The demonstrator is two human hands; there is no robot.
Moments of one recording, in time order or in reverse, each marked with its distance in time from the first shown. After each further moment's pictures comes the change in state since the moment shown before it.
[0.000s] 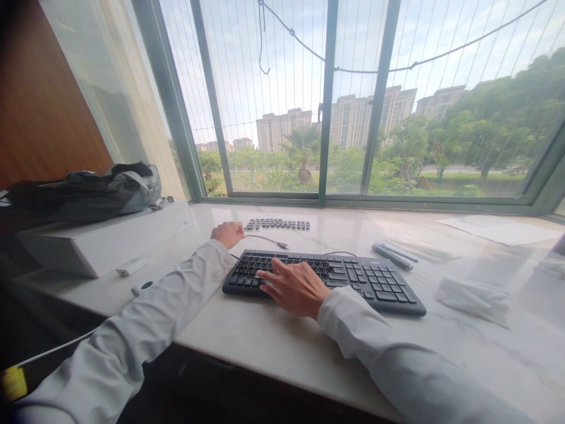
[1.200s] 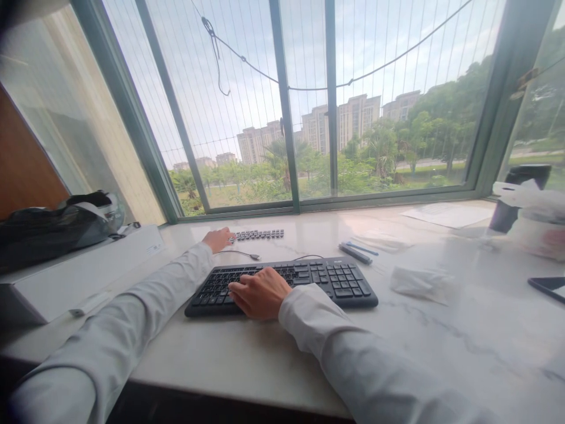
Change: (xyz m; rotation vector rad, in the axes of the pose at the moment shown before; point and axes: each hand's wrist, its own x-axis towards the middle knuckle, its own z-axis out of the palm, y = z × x) left_hand 0.089 0.011 0.040 0.340 -0.138 0.357; right_hand -0.005 0.017 0.004 0.006 0.179 -0.095
